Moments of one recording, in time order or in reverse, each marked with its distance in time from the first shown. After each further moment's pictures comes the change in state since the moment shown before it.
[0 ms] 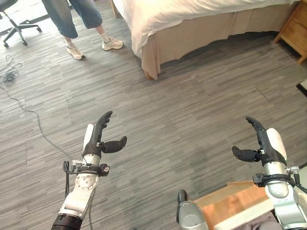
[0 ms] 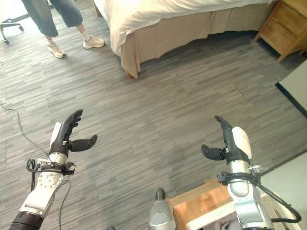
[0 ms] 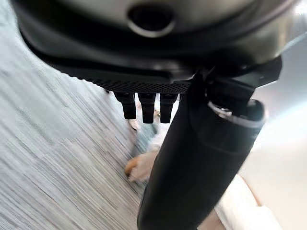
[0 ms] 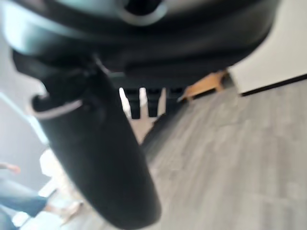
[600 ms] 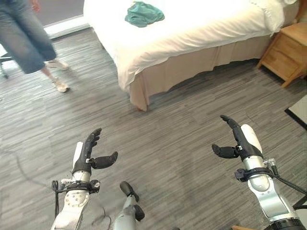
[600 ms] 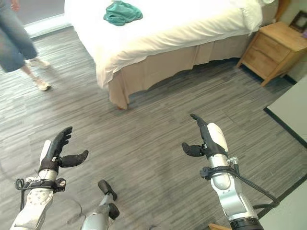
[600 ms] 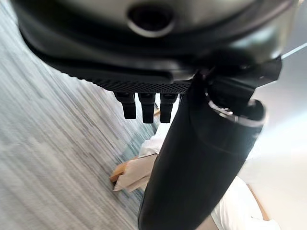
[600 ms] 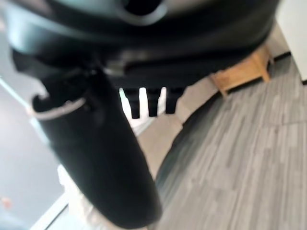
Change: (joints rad) left arm 0.216 -0.005 0.072 -0.039 -0.022 0.013 -0.030; right arm -0.042 0.034 0.151 0.002 -0.014 0.018 0.043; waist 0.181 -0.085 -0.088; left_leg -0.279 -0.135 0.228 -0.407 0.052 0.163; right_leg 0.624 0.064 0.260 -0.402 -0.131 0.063
